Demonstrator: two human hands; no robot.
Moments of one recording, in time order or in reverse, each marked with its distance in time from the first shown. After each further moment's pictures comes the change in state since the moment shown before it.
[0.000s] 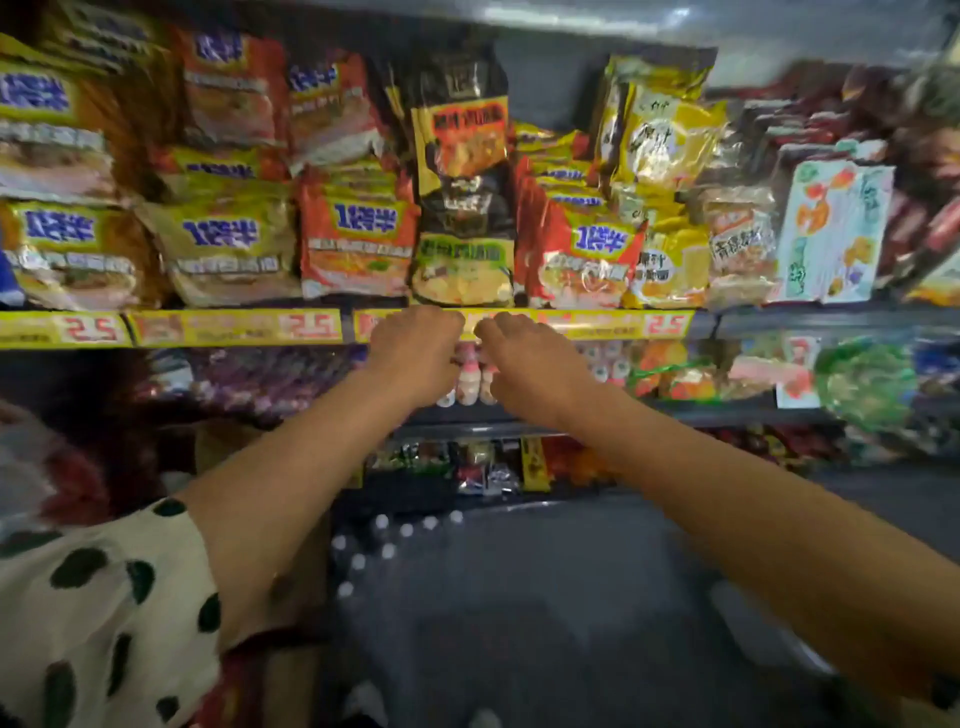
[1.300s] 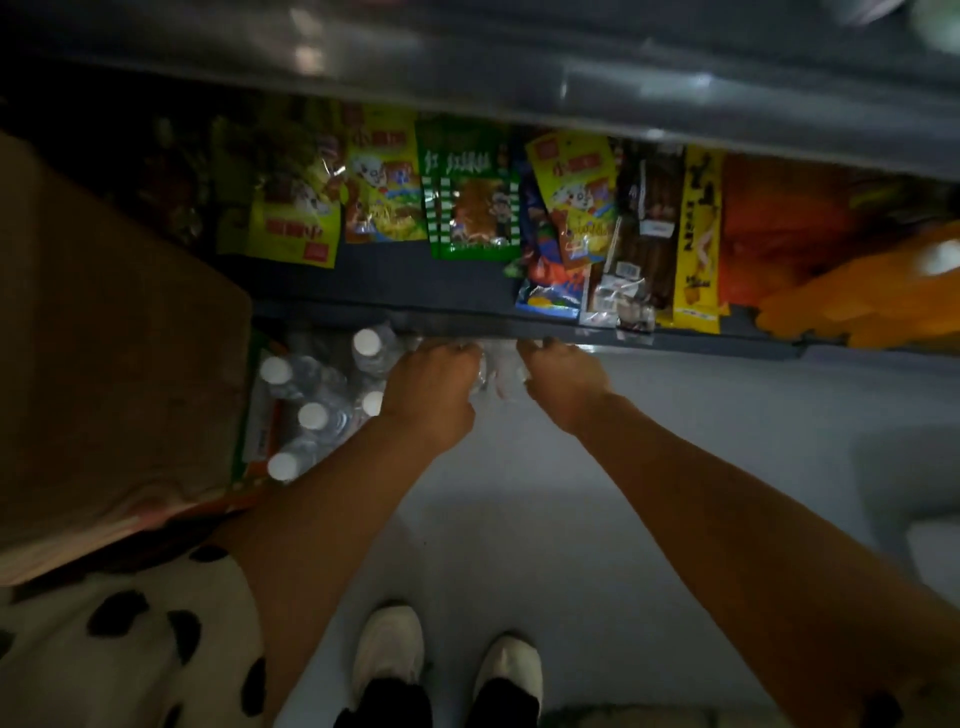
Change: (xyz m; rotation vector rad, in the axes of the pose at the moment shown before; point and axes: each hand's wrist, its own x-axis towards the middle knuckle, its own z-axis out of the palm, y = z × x) left_hand 0.051 -0.095 0.664 -0.252 -0.468 -0.169; right_hand 0.056 -0.022 0.696 0.118 -0.610 0.081
